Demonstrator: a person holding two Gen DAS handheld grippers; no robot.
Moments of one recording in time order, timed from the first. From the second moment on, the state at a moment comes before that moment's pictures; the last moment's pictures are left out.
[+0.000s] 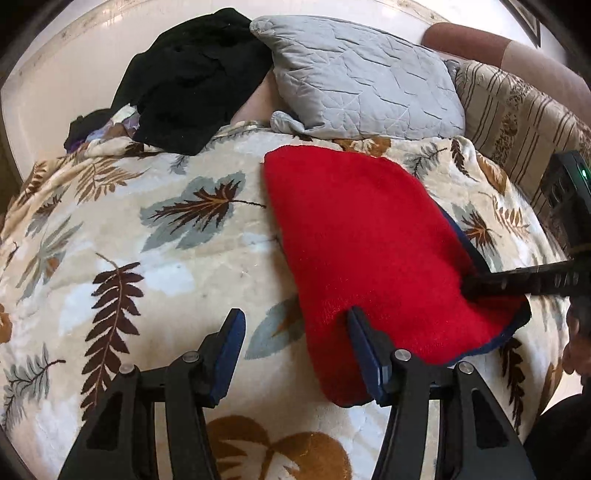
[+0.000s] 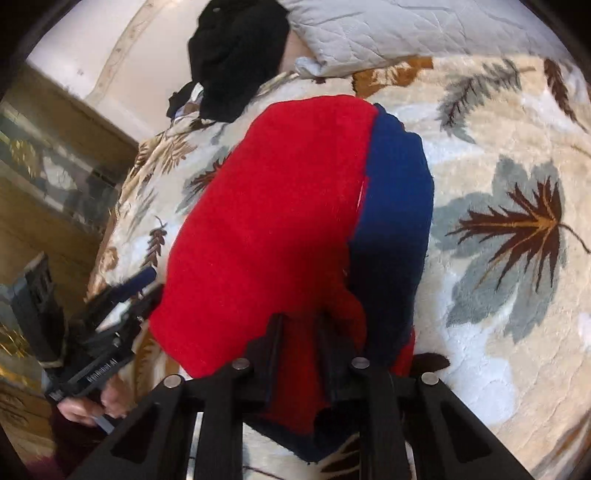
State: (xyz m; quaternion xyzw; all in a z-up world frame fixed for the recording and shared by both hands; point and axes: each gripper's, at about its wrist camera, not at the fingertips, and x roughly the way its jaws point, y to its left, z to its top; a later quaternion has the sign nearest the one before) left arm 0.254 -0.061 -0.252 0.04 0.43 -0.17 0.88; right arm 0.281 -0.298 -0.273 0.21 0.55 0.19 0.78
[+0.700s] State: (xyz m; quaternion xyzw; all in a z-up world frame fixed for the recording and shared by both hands) left arm 0.280 -0.063 -0.252 0.02 0.44 -0.15 0.88; right arm 0.336 -0.311 -0.260 0.25 0.49 0.14 0.82
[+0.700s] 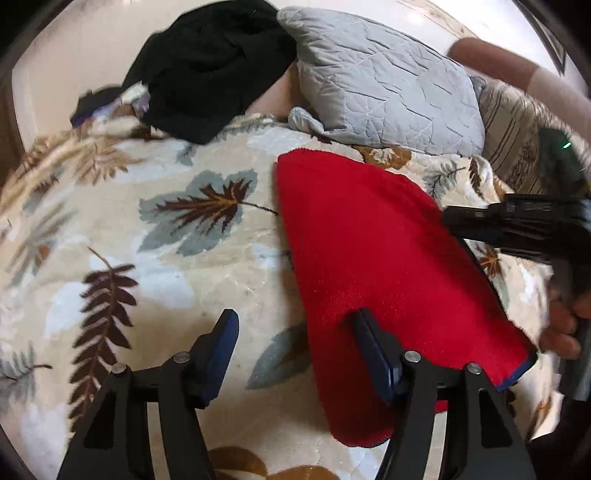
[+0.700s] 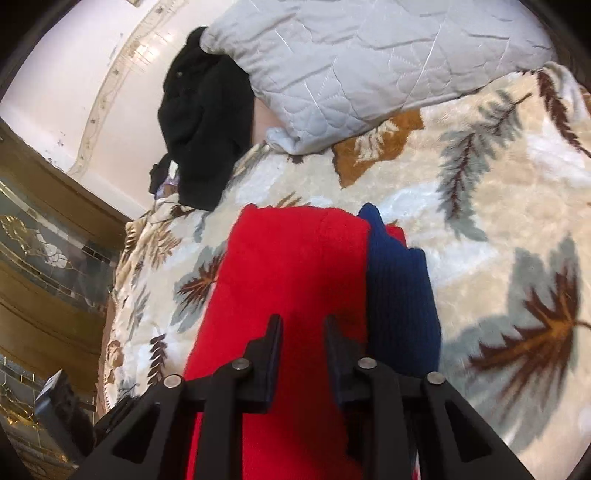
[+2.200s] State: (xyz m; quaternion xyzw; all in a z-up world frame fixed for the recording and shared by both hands) left arm 0.274 -0.058 -0.229 0.04 0.40 -0.08 0.91; right arm 0.265 -0.277 -0.253 0.15 0.48 0.11 0.86
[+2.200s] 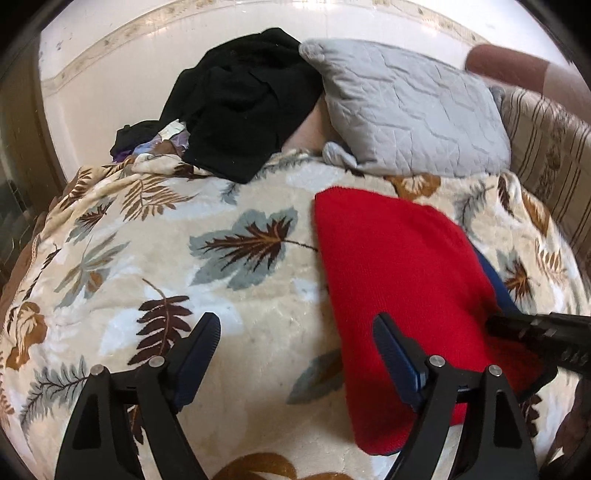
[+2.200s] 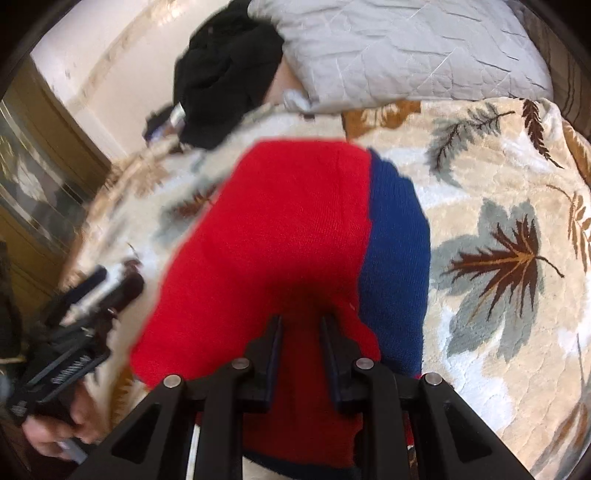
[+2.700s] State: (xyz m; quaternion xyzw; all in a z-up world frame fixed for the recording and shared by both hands) left arm 0.271 -0.053 -0.228 0.07 0.41 -0.08 0.90; right arm 0.309 -0.279 -0.246 0.16 0.48 0.10 0.86
